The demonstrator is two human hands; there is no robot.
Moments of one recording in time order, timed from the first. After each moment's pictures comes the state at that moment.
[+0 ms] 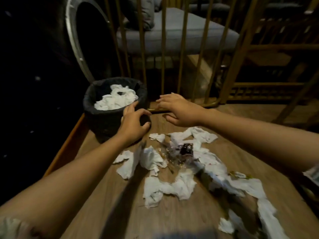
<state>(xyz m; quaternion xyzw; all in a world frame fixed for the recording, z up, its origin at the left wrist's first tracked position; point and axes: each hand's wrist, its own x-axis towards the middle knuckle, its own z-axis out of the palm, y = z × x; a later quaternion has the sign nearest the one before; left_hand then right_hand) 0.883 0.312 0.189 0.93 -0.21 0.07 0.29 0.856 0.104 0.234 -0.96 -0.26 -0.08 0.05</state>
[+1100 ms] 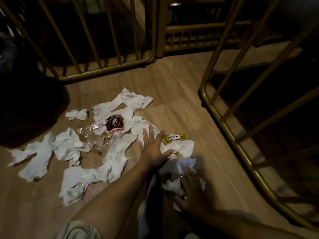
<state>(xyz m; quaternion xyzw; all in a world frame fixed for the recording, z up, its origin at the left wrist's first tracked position) 0.730 0.051 -0.032 0.87 -0.32 -0.23 0.29 0.521 -0.022 -0.077 -0.94 0.15 -0.11 0.28</state>
